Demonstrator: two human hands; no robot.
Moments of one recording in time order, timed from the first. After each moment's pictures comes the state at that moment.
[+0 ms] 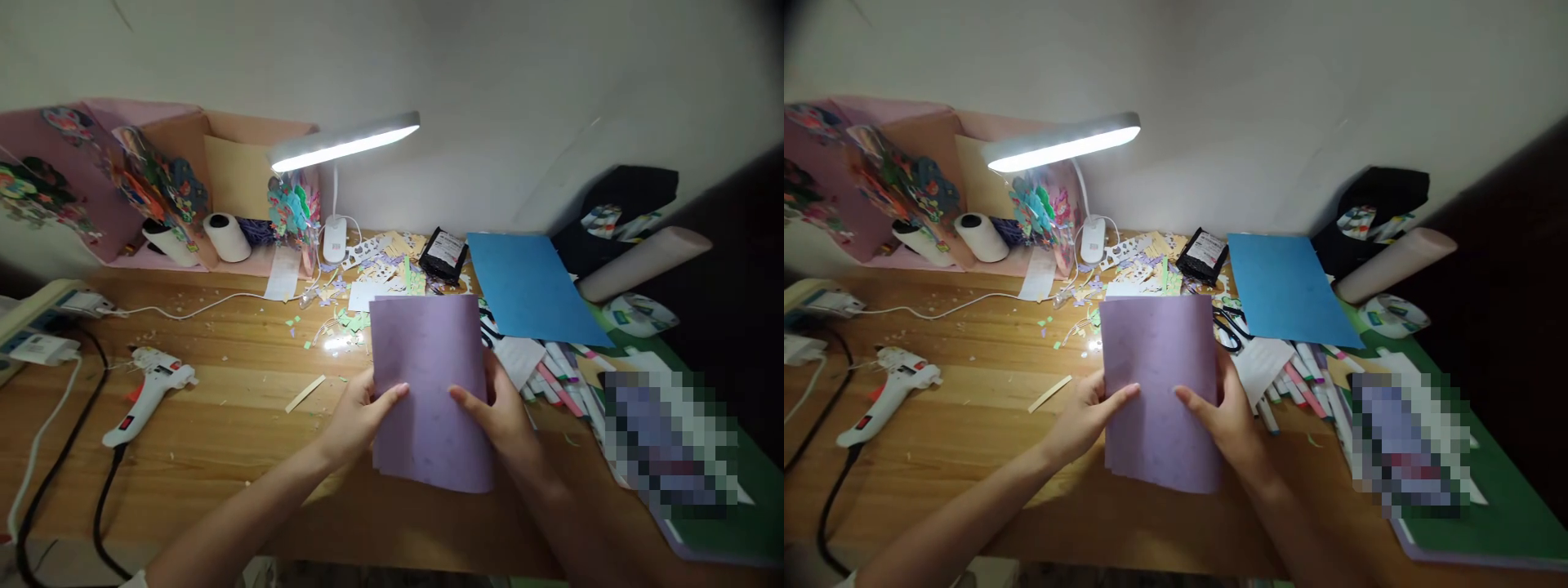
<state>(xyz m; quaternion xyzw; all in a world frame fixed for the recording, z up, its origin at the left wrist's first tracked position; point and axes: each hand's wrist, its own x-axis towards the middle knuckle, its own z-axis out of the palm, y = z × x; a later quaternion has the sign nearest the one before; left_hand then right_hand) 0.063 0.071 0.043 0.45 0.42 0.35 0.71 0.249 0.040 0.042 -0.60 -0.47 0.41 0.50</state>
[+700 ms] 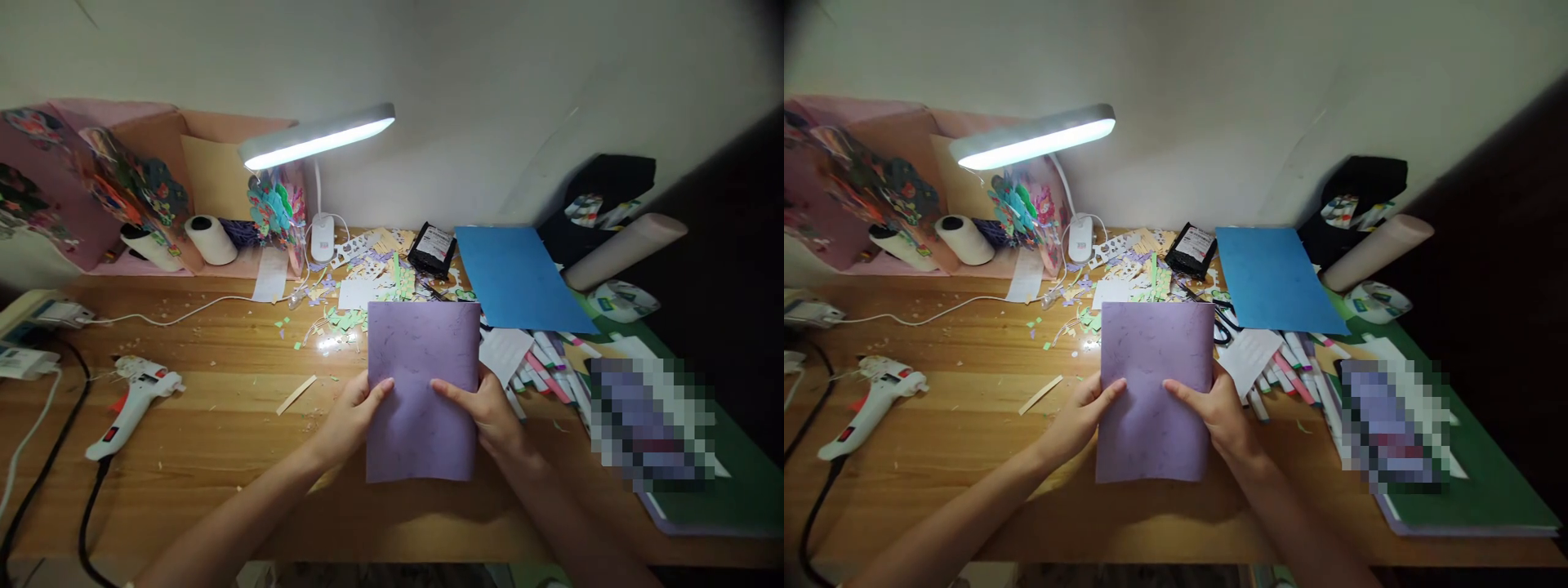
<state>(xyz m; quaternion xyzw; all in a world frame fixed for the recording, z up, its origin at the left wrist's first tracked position) 0.064 0.070 0.035 0.47 0.41 0.31 0.72 0.252 0.040 0.030 -0.59 -0.34 0.52 0.52</state>
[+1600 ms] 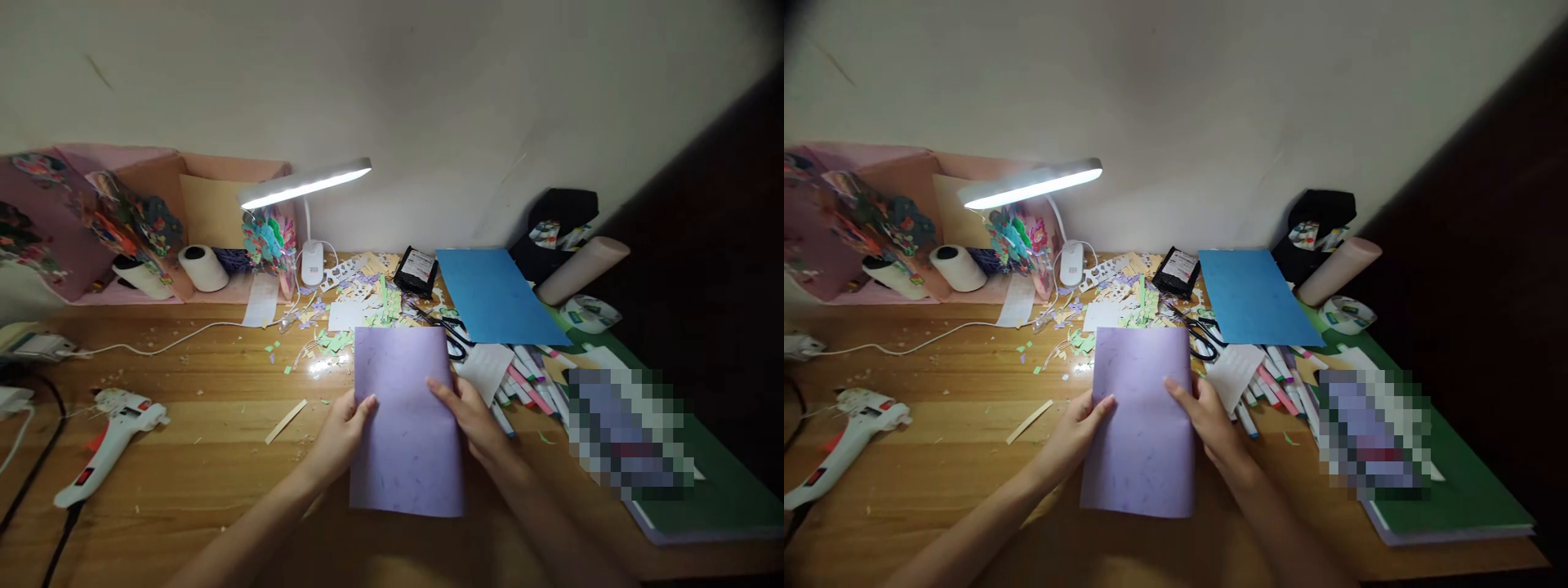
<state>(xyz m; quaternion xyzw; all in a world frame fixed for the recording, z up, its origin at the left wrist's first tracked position) 0.064 0.077 0.020 0.49 0.45 0.30 0.68 0.258 0.050 0.023 -0.56 -0.33 0.56 0.51</state>
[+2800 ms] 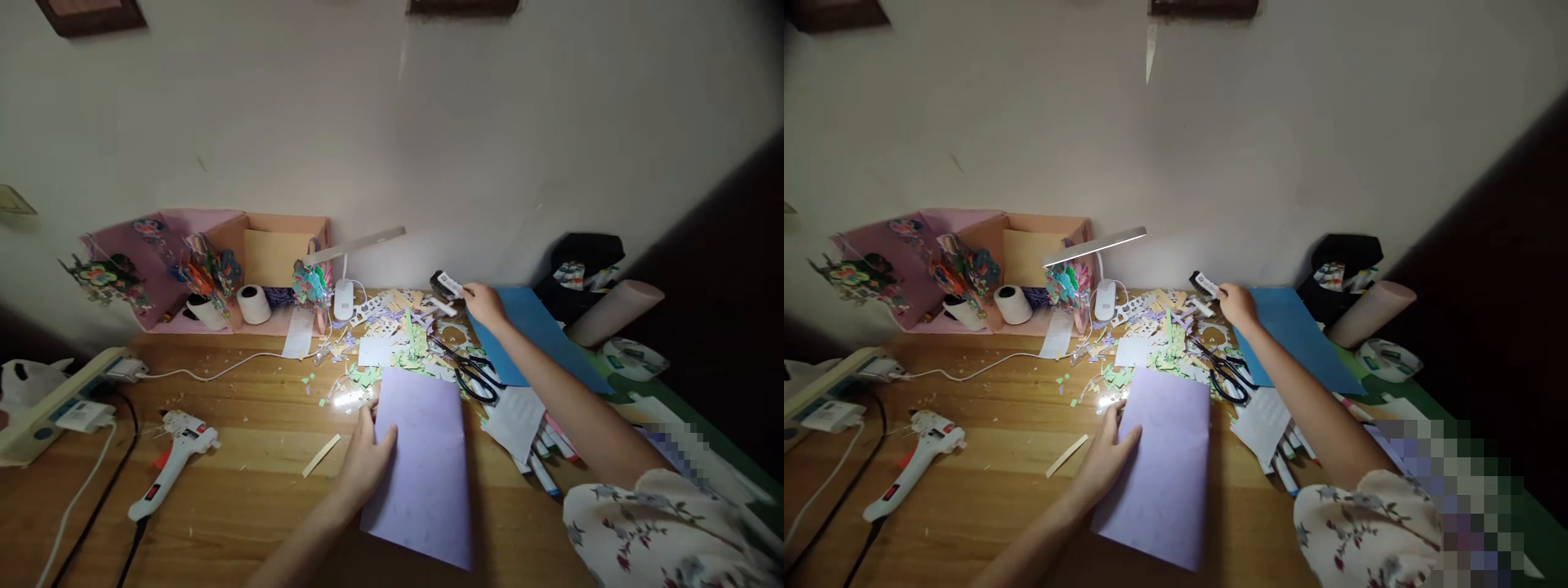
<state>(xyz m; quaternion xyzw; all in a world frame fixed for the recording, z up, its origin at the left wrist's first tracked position) 0.051 0.091 0.010 0.54 0.53 0.35 0.56 0.343 0.269 0.078 -0.76 -0.62 -0.01 0.20</state>
